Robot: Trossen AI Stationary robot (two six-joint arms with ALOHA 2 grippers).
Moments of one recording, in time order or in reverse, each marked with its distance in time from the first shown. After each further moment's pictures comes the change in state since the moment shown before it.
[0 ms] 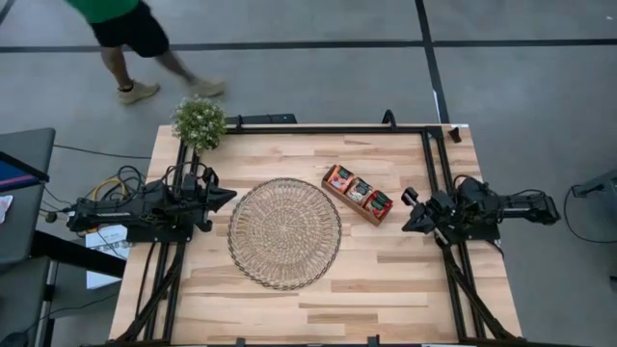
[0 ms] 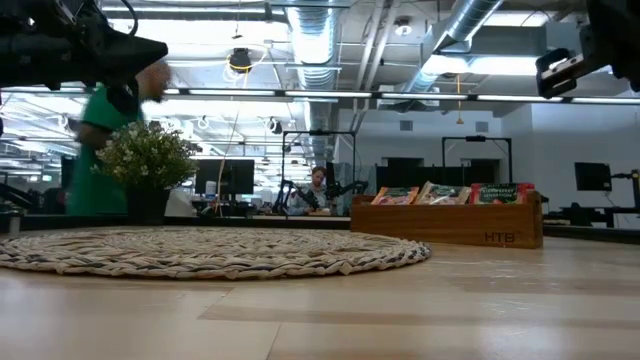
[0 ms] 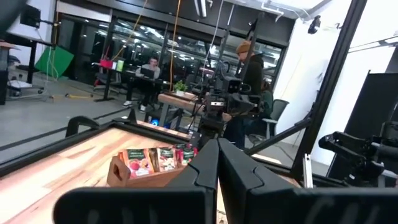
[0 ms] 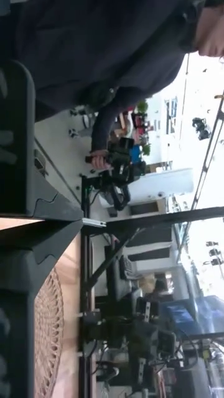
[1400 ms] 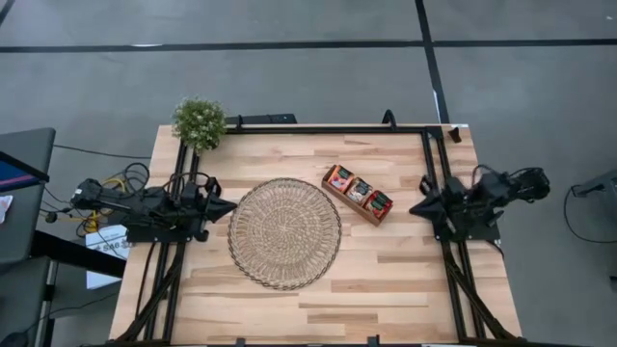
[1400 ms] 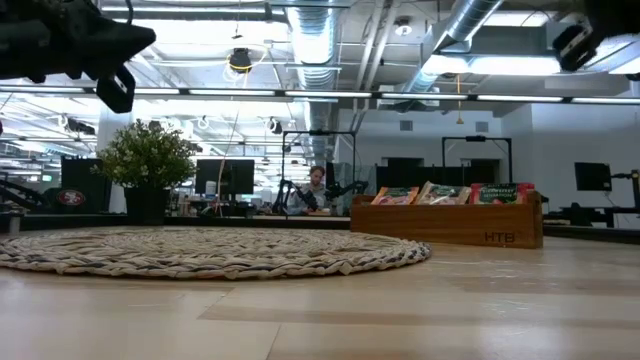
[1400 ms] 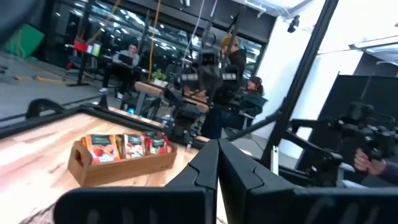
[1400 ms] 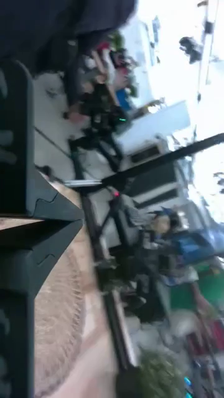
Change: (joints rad) left arm -0.265 0.050 0.002 0.043 -0.171 -0.031; right arm 0.326 0.026 0.314 -0.408 0.599 0.079
